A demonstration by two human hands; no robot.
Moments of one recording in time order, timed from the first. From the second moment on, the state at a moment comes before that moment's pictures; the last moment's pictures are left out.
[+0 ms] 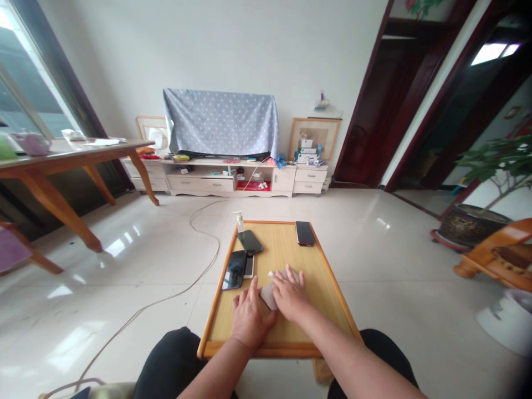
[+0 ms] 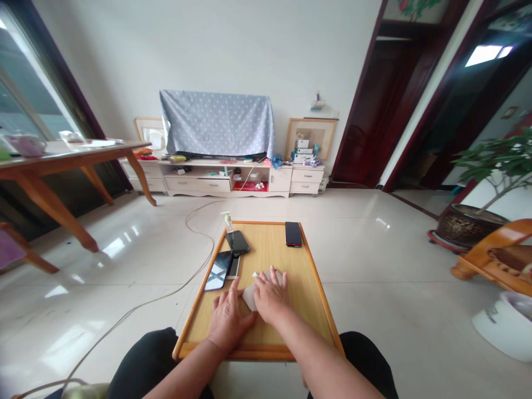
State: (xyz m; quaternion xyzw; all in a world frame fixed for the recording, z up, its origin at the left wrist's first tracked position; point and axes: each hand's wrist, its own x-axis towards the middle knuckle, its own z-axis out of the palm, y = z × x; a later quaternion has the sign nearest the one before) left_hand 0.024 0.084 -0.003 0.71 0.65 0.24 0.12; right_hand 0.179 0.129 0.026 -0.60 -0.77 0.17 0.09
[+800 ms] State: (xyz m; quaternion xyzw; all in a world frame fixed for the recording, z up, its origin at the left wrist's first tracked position) left_hand 0.021 0.083 -0.005 0.71 0.66 0.21 0.11; right_hand 0.167 0.091 0.042 -0.51 -0.83 0.19 0.11
